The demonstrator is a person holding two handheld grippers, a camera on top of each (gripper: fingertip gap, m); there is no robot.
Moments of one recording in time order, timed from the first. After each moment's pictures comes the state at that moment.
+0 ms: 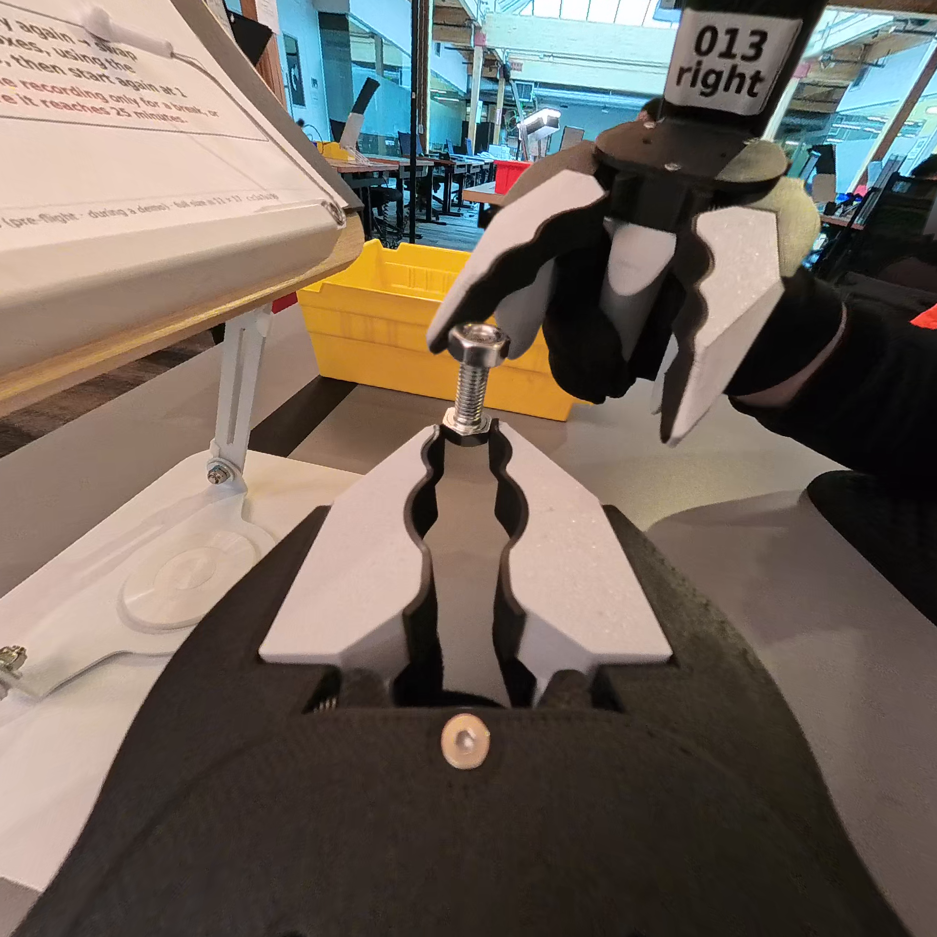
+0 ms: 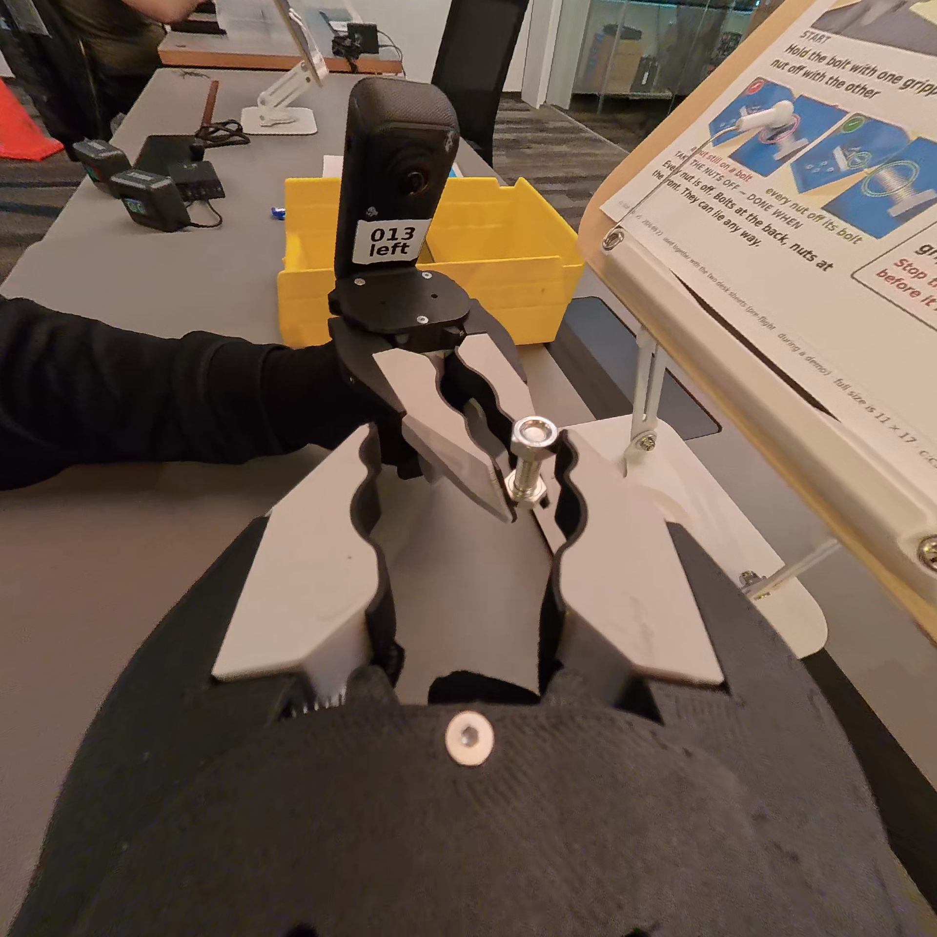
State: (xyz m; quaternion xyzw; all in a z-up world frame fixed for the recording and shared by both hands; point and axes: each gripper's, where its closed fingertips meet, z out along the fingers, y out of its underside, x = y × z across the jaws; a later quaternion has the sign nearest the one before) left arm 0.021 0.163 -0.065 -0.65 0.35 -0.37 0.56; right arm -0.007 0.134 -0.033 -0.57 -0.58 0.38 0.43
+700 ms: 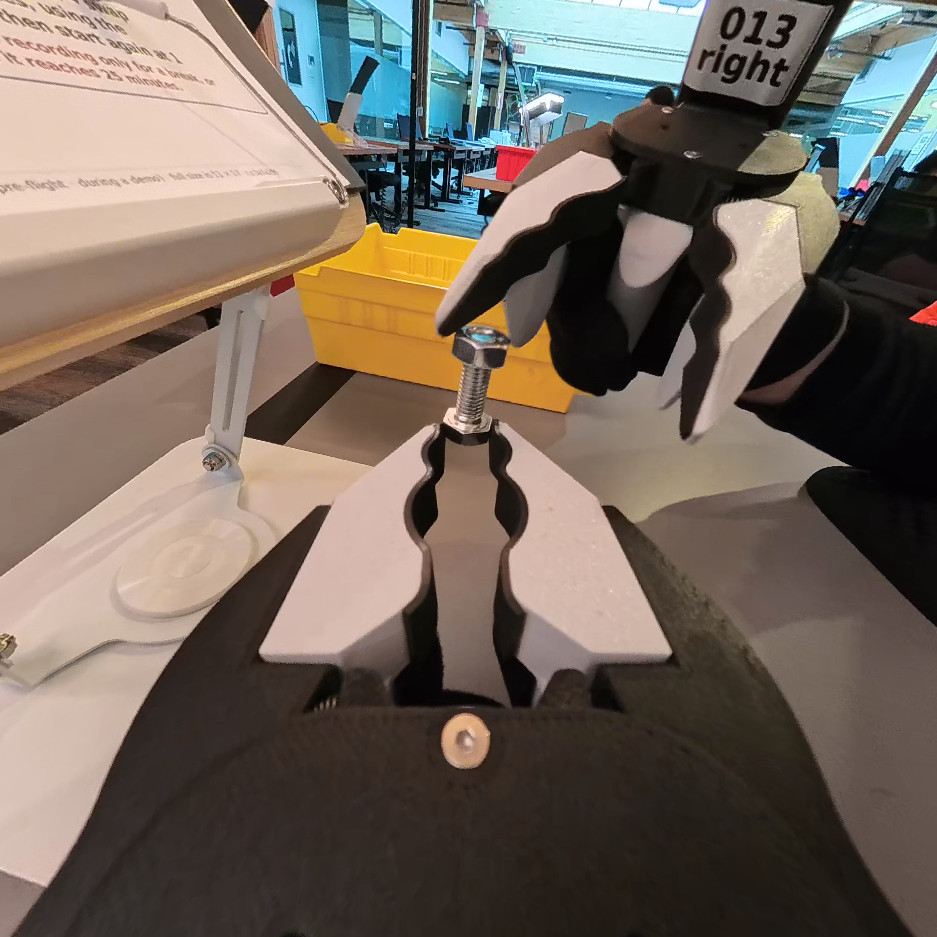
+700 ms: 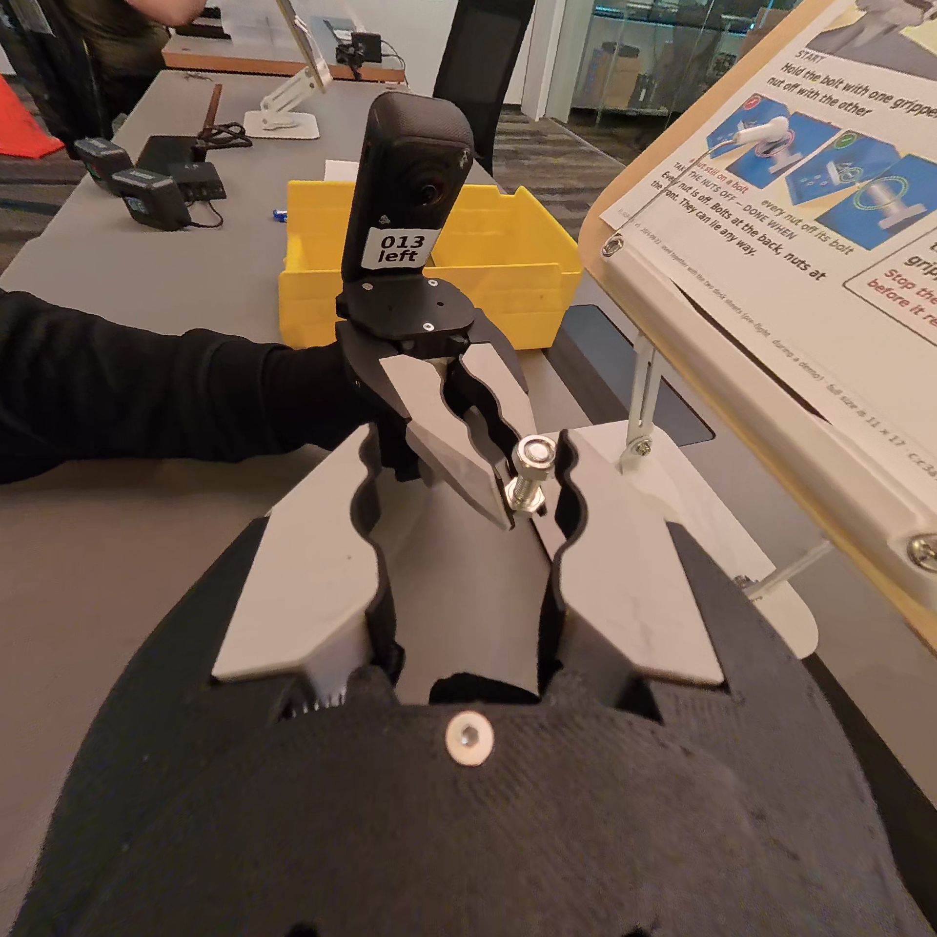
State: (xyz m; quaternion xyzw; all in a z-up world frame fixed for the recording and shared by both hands) left arm 0.021 0.165 -0.071 -0.66 0.35 -0.38 0.55; right arm -0.006 0.133 -0.033 -0.56 -0.59 0.38 0.44
